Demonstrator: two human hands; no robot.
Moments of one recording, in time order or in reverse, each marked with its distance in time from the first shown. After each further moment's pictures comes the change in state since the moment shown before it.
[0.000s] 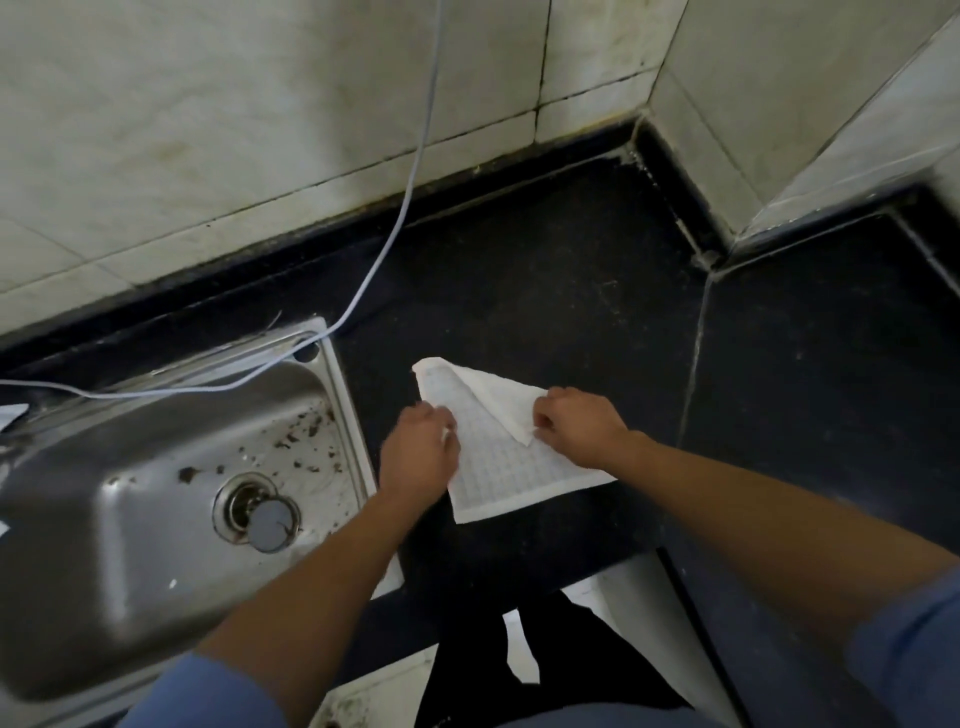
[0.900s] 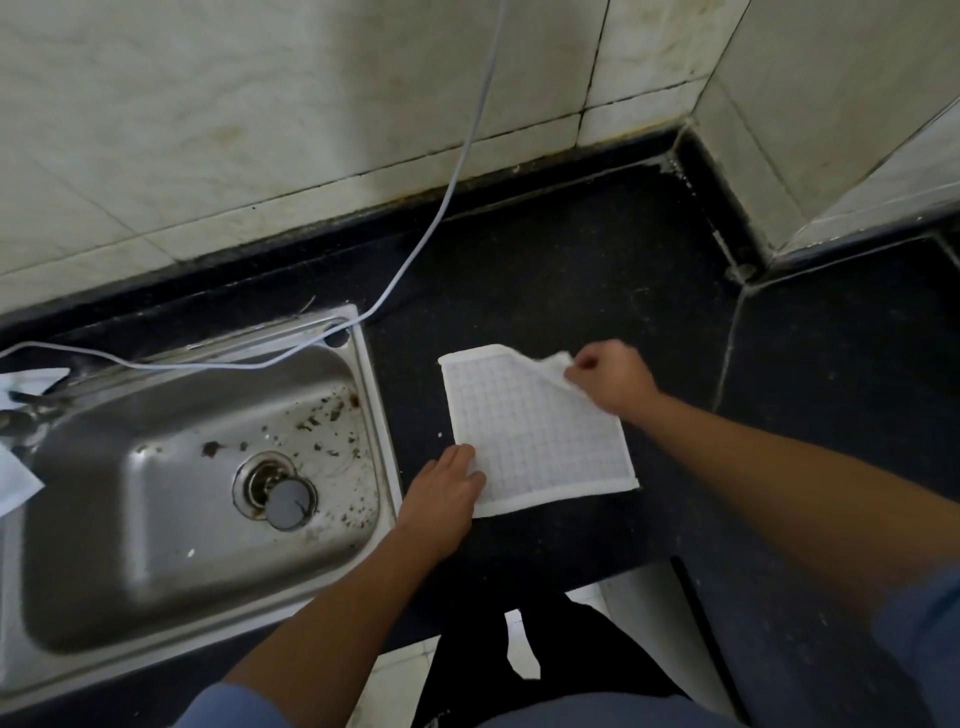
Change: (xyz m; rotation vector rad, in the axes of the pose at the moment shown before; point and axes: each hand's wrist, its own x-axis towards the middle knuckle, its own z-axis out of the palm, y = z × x) left_hand -0.049 -0.020 0.022 0.324 -0.225 0.325; right_hand 0.027 0.005 -0.041 0.471 0.208 0.309
